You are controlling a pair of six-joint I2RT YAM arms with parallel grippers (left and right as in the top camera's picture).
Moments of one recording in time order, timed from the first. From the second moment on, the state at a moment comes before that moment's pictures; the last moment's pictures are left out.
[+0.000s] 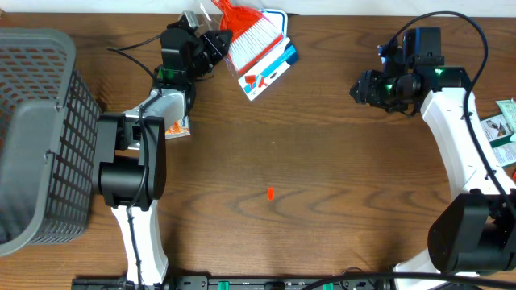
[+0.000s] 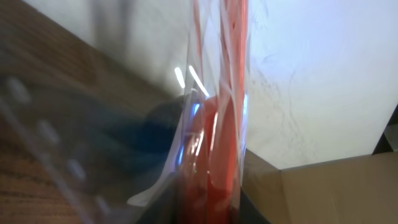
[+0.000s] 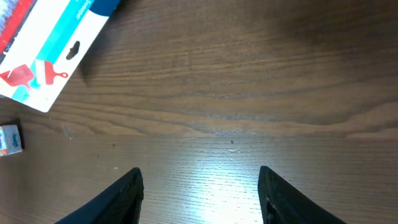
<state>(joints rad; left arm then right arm) -0.10 2.19 1.38 0.64 0.53 -0.89 0.02 1.75 1.48 -0.84 -0.29 0.23</state>
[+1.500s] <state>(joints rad) -0.10 2.26 1.40 0.77 0.57 -1.00 0.02 1.75 1.48 -0.82 -0.29 0.22</state>
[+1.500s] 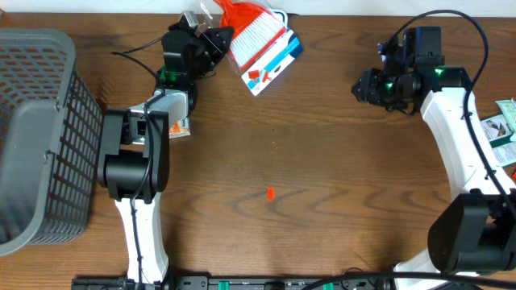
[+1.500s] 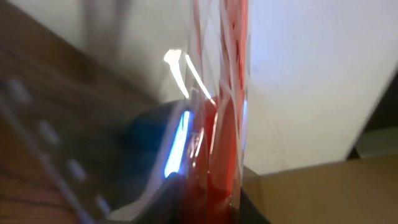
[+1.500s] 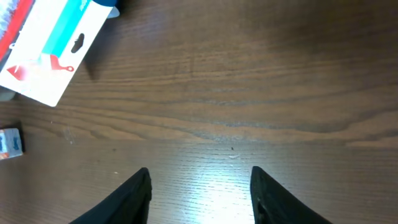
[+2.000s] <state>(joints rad) -0.10 2.26 1.40 1.00 0.86 -1.12 0.02 1.75 1.48 -0.81 -0.40 0.19</state>
